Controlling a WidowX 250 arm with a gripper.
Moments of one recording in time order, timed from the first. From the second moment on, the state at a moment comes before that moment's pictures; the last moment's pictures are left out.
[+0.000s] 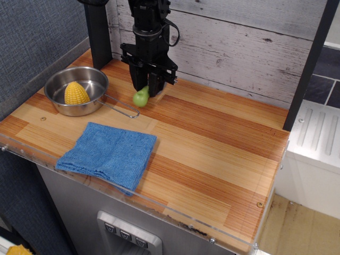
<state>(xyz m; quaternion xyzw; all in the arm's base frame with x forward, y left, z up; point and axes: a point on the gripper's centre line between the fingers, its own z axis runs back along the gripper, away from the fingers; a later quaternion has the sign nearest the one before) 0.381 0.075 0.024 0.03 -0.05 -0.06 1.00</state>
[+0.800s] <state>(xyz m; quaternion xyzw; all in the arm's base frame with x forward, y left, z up) 0.322 0.056 0.105 -0.02 -0.12 -0.11 0.99</state>
